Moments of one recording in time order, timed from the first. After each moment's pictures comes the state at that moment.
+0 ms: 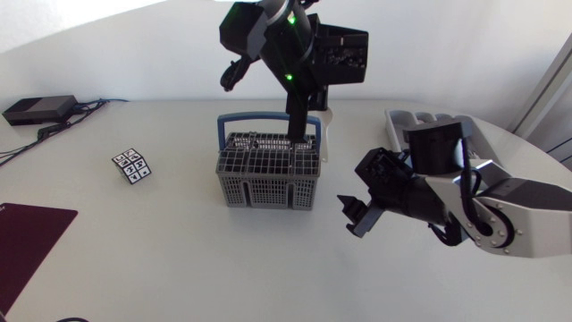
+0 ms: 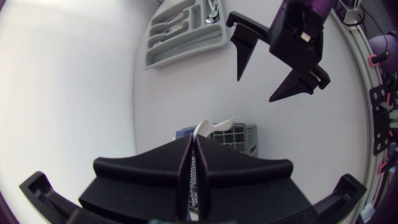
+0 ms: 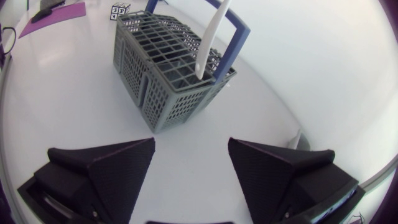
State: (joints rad) left arm -0.79 1.96 2.03 -0.96 -0.09 1.05; right arm 0.46 1.32 0.60 0.07 0.01 -0.50
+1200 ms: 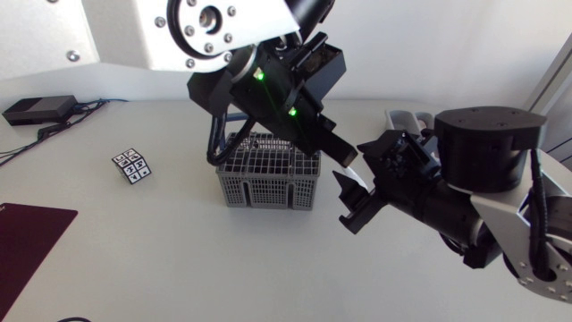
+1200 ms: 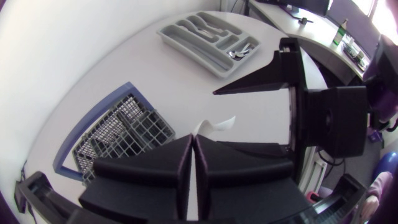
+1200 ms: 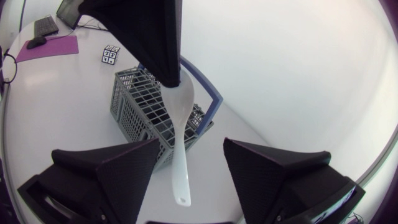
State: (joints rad) left arm -0.84 1.73 1.62 -0.75 0.02 0.08; right arm 0.66 1.09 0.58 0.12 0.20 -0.43
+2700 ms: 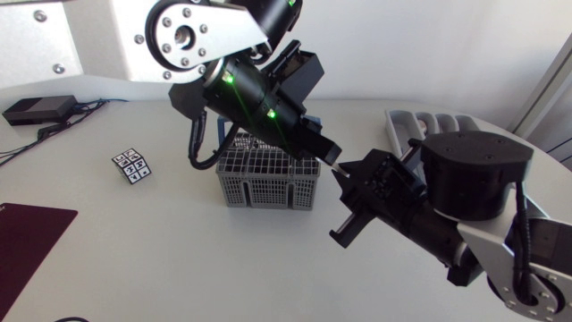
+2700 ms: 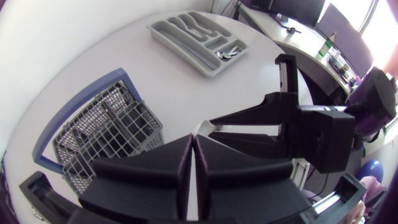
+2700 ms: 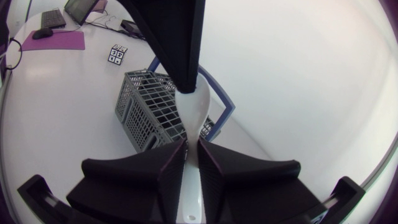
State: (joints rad) left arm -0.77 1.70 1.53 -0.71 0.20 0.05; right arm 0.73 1.11 0.51 0.25 0.25 -0.48
